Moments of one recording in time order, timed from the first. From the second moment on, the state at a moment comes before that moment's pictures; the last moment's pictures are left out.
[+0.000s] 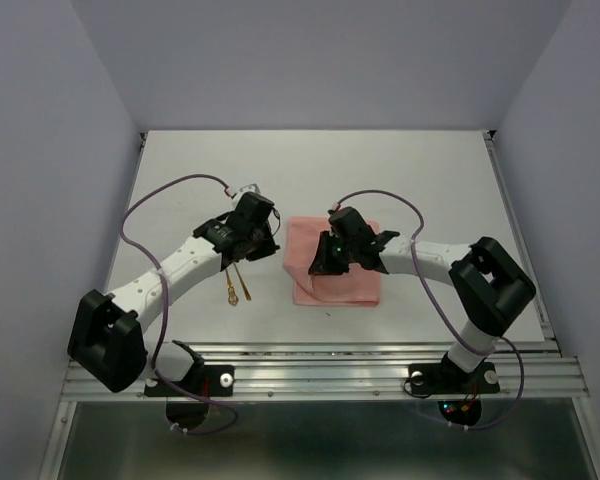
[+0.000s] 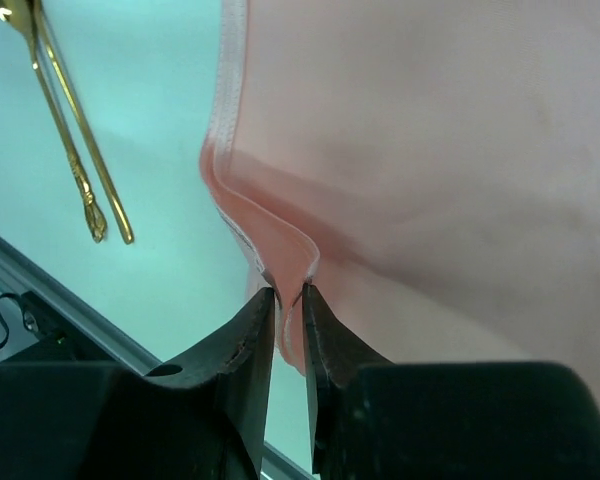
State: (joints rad) left arm -0.62 1.35 0.97 -0.57 -0.15 -0.81; right arm 0.73 1.70 0.97 -0.12 -0.21 0.81
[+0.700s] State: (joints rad) left arm -0.64 1.56 1.05 -0.48 -0.05 -0.75; right arm 0.55 1.29 0.76 -0.34 0.03 0.69
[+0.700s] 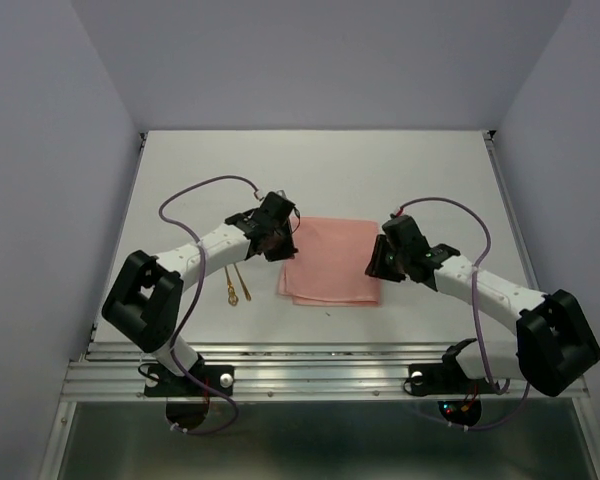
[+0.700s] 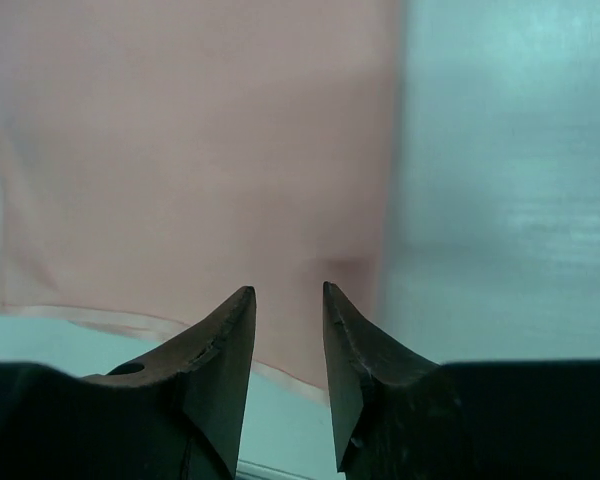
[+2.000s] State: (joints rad) left arm -0.64 1.58 1.06 -0.47 0.05 -0.64; right arm 0.53 1.33 0.86 -0.52 0.21 0.73
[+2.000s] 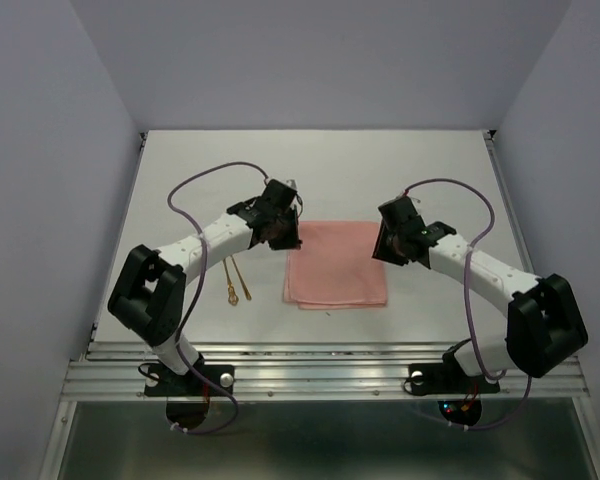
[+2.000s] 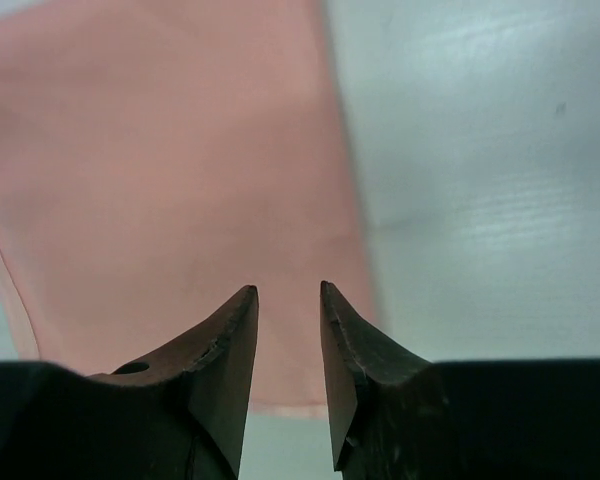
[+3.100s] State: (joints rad) left arm -0.52 2.05 1.43 -0.39 -0.10 -0.59; right arm 0.32 1.84 1.18 -0.33 0.09 0.57
